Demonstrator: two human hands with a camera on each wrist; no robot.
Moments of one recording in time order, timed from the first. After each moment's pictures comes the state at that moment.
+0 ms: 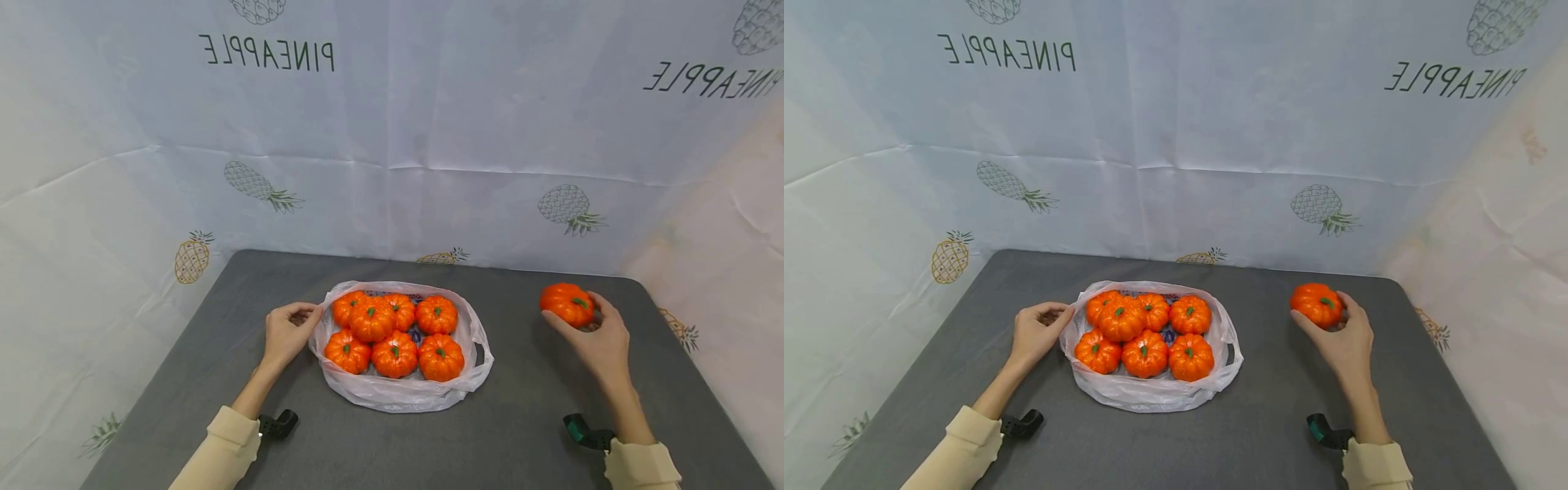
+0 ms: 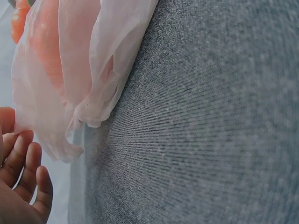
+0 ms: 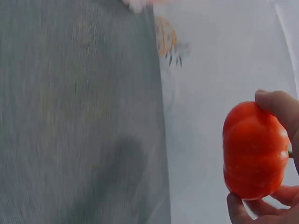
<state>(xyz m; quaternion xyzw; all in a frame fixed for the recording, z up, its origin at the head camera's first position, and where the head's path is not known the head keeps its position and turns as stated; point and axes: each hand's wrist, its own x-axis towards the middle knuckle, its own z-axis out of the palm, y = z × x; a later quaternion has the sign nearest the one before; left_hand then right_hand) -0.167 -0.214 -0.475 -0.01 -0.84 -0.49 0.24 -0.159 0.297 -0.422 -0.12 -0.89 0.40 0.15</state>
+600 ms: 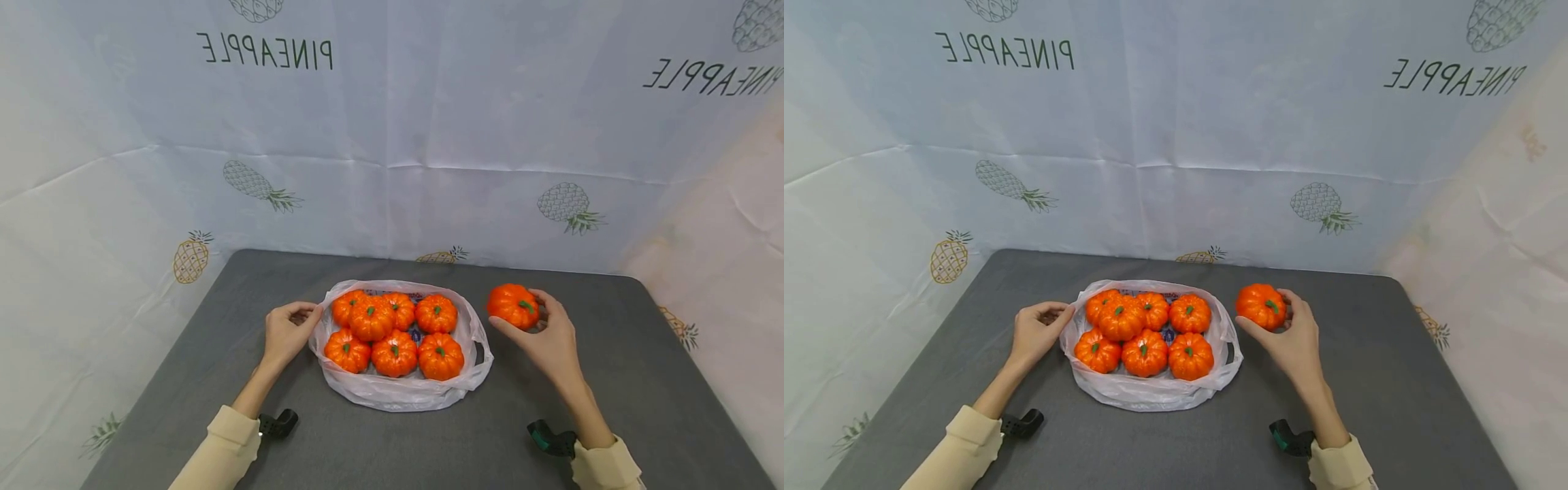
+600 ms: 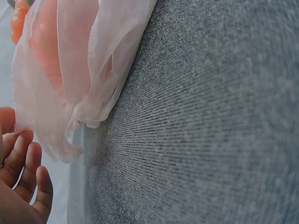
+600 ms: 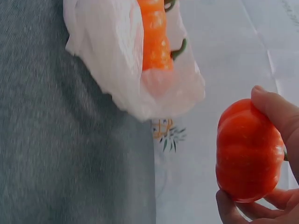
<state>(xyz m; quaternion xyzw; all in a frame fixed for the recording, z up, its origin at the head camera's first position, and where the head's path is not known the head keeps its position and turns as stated) -0.167 -0.213 -0.475 -0.01 -0.84 -0.49 0.24 -0.152 0.224 -0.416 -0.04 -0.90 0.41 0.13</state>
